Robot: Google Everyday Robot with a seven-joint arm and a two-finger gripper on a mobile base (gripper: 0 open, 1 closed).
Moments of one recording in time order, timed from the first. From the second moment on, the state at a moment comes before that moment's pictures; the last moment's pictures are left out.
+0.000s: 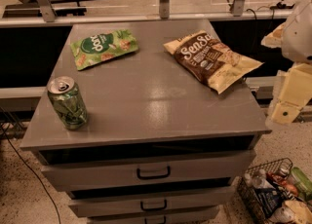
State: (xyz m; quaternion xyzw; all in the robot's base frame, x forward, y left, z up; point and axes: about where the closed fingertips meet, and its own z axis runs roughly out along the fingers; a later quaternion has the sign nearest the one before) arm 0.438 -0.217 0.976 -0.60 0.78 -0.03 0.16
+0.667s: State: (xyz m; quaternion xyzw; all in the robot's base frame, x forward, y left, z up) arm 0.447 -0.194 0.967 -0.61 0.77 -0.01 0.18
